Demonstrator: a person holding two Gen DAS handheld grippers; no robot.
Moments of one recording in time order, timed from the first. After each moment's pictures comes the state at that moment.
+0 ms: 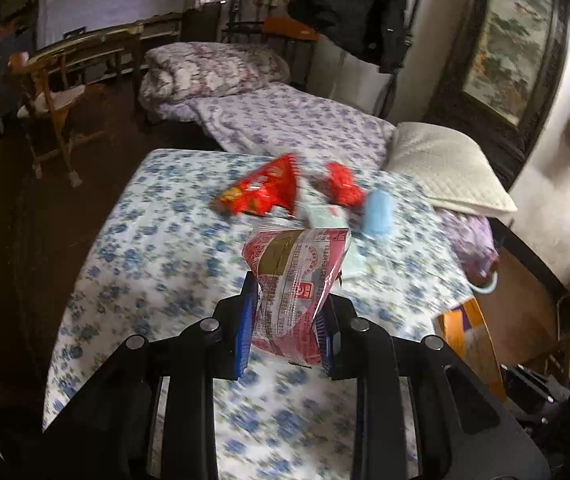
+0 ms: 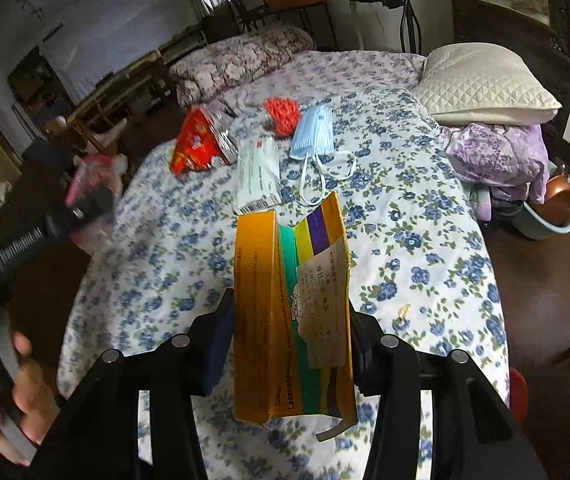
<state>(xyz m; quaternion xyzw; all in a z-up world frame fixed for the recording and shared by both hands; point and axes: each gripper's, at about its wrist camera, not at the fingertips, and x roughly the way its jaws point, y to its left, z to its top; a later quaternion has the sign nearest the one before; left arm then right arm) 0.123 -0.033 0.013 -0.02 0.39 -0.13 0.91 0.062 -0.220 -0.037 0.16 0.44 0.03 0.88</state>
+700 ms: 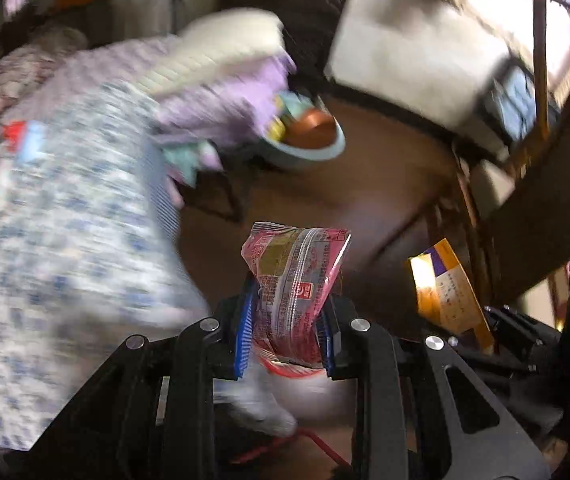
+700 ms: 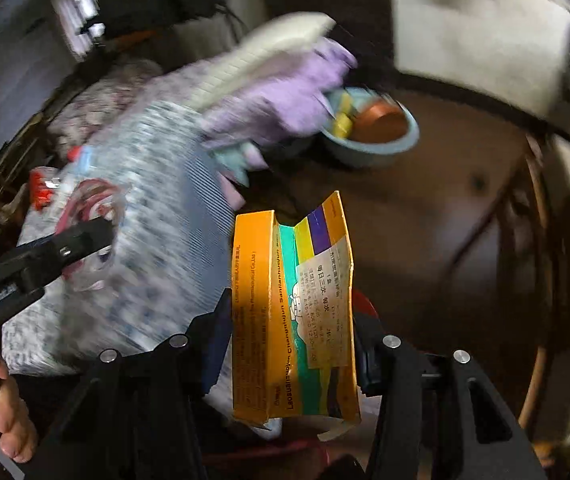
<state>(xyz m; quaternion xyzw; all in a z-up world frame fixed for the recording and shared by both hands) -0.050 -0.341 -0.042 0.13 0.48 -0.38 0.78 -0.178 -0.460 -0.080 0.24 0.47 -0.19 0.83</state>
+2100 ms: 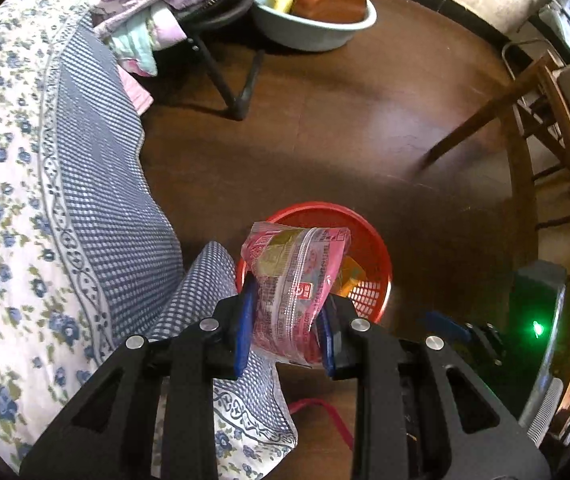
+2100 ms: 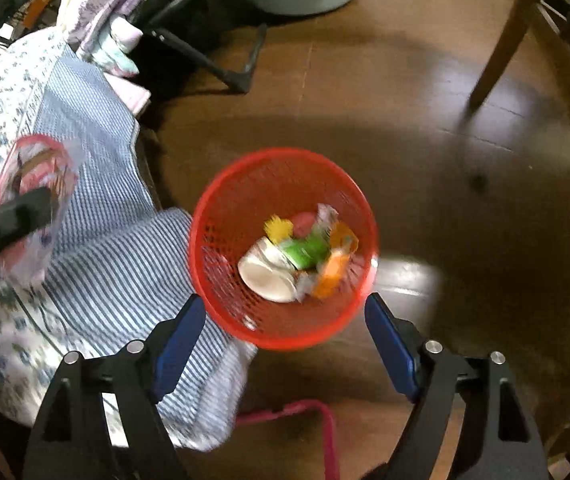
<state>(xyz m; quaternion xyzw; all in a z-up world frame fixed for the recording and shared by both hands) -0.027 -0.424 -0.223 0.23 0.60 -0.31 0.70 -0.165 -0.505 -0.316 0.35 0.60 -0.19 0.70</state>
